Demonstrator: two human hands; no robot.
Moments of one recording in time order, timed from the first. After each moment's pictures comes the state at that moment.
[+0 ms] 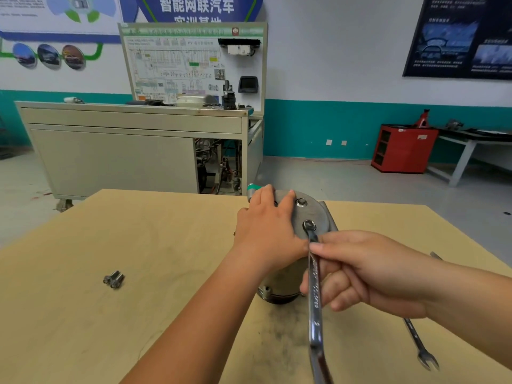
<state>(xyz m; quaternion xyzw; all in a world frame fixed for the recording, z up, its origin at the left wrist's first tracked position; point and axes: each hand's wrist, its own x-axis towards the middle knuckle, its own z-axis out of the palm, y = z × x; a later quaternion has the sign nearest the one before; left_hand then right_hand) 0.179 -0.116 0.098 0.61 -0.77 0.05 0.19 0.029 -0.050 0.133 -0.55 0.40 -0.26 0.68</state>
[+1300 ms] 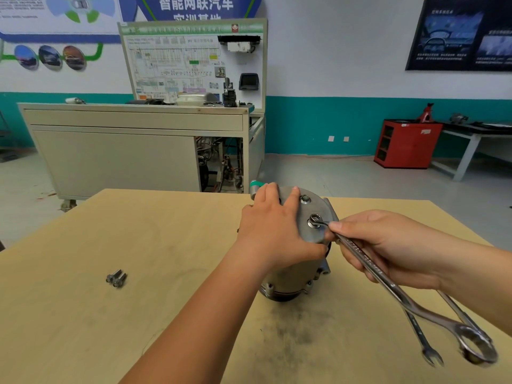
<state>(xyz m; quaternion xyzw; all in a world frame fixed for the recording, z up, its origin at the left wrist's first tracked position) 0.173 -0.112 0.100 0.60 -0.78 0.07 0.17 0.009 -0.071 0.139 -0.60 0.47 -0.29 0.59</state>
